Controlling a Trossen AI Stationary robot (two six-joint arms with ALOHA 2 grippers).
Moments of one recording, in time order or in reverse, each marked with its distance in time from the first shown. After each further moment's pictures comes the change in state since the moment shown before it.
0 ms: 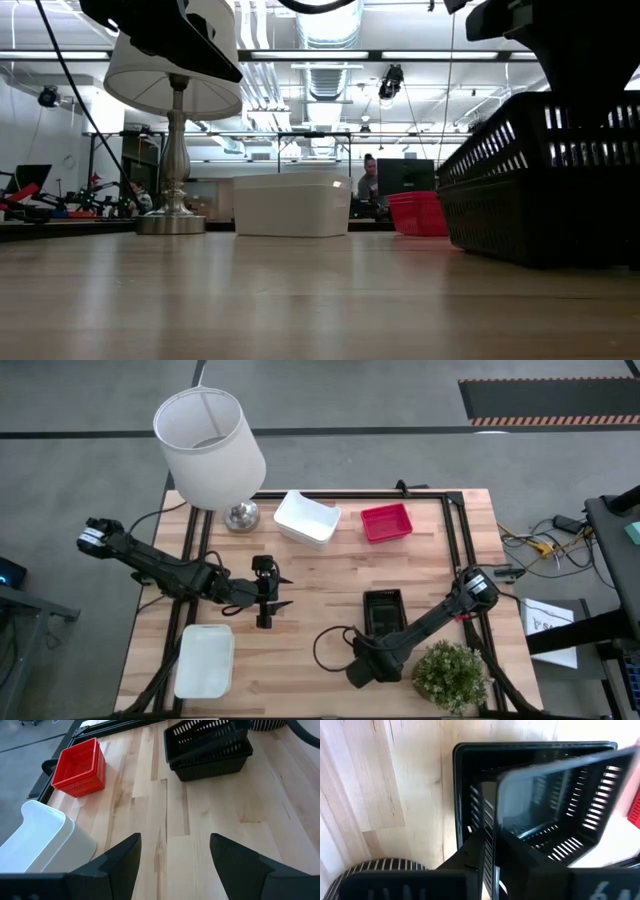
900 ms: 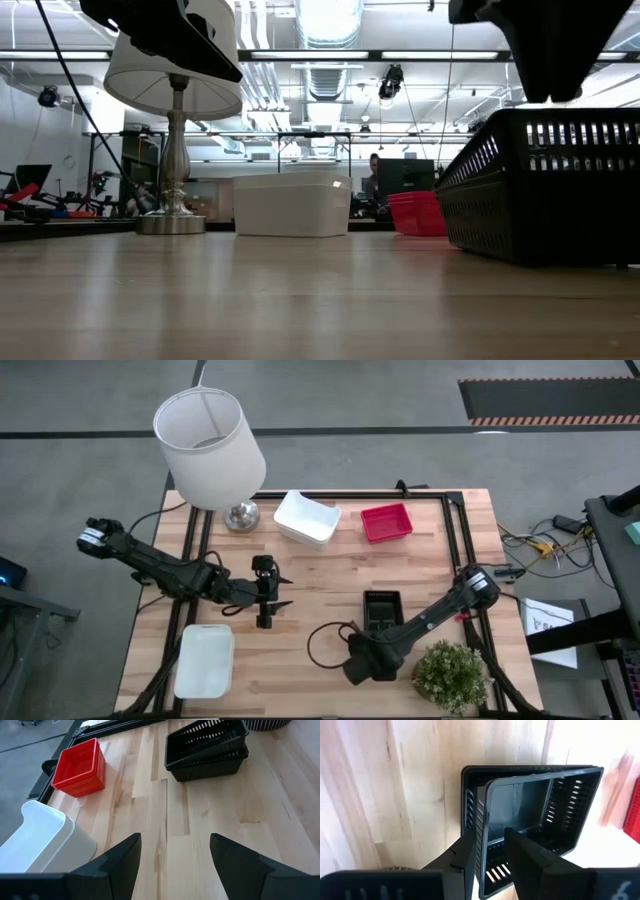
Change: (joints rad) left arm 0.000 0.000 0.000 0.000 0.000 0.000; right arm -0.022 -0.013 0.069 0.005 0.022 -0.018
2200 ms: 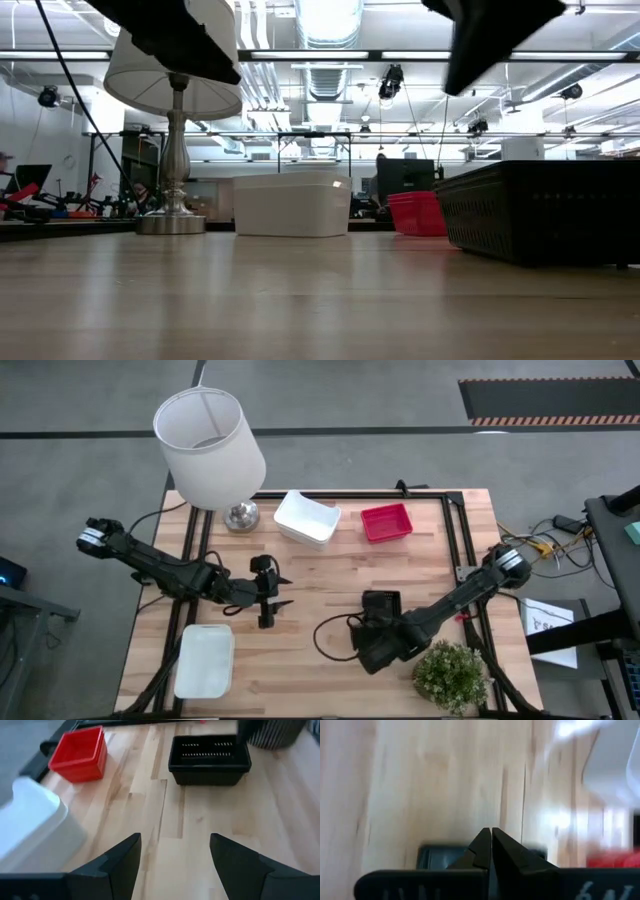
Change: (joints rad) left arm 0.001 0.000 0.000 0.002 -0.002 -0.156; right arm 0.002 -0.286 -0.414 0.564 0.316 -0.237
